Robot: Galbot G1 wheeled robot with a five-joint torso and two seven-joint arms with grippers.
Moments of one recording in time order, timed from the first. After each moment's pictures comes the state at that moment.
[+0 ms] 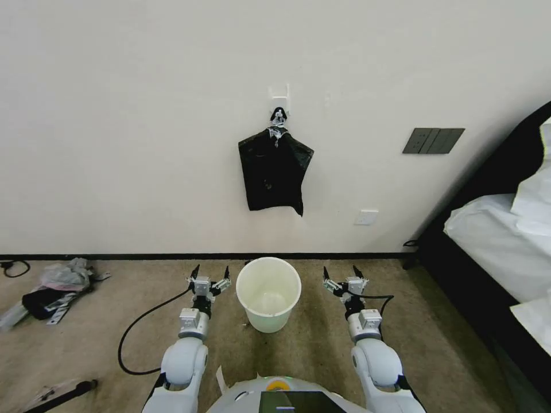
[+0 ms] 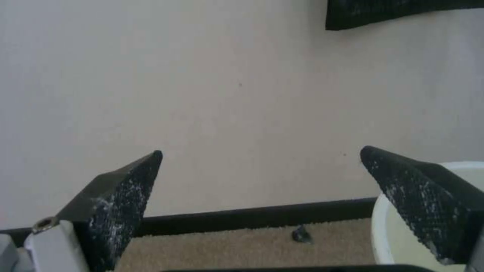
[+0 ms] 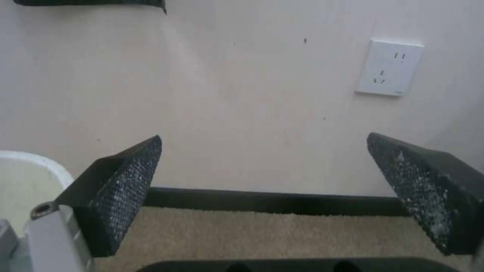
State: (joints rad) left arm 1.55 -1.50 -0.55 -2.00 0.00 0.00 0.00; right arm -1.55 1.50 0.55 2.00 0.00 0.00 0.00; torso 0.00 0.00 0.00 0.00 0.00
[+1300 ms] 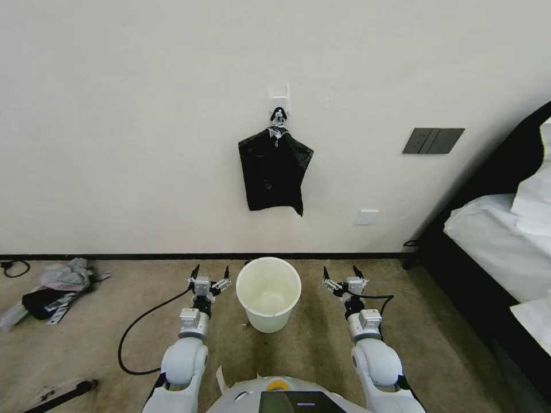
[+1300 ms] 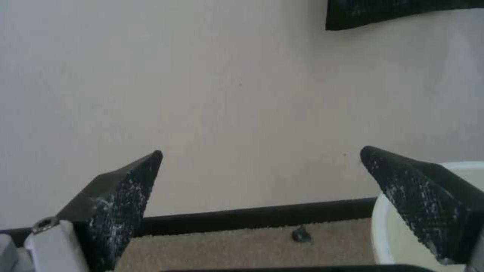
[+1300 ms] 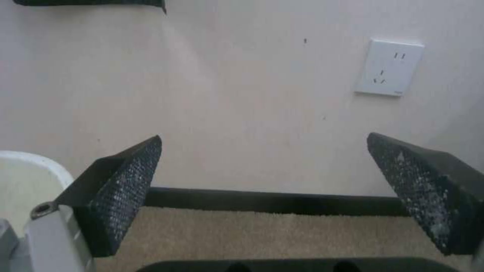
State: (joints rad) left arm 1.55 -1.50 -0.55 -2.00 0.00 0.00 0.00; right arm -1.55 1.50 0.55 2.00 0.00 0.00 0.00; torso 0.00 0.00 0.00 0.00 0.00
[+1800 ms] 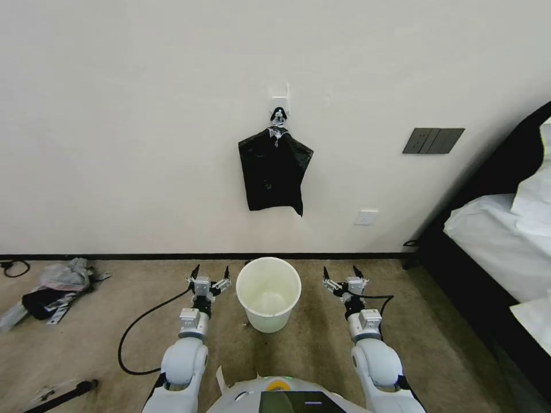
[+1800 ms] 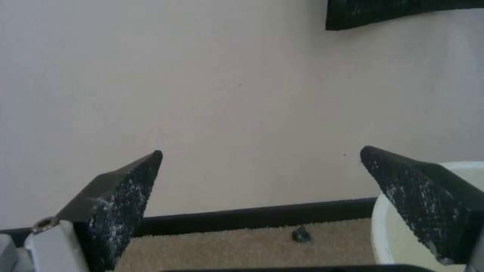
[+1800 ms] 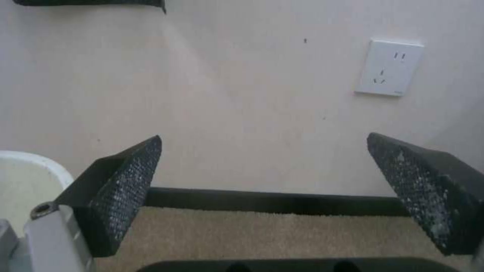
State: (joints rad) left arm 1.55 -1.50 -0.55 -2.00 0.00 0.00 0.00; right arm -1.55 1.50 0.55 2.00 0.00 0.00 0.00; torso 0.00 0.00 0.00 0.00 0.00
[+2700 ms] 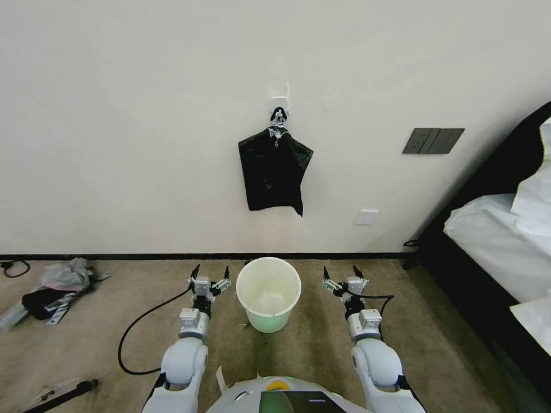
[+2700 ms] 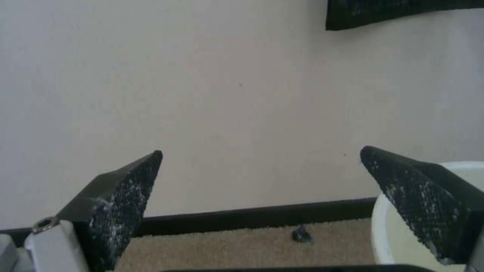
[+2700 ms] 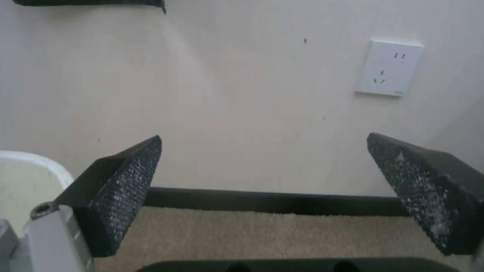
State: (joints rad) left arm 1.55 -1.50 -0.55 -2.00 0.00 0.00 0.00; right arm -1.55 1.50 0.55 2.00 0.00 0.00 0.00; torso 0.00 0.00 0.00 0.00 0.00
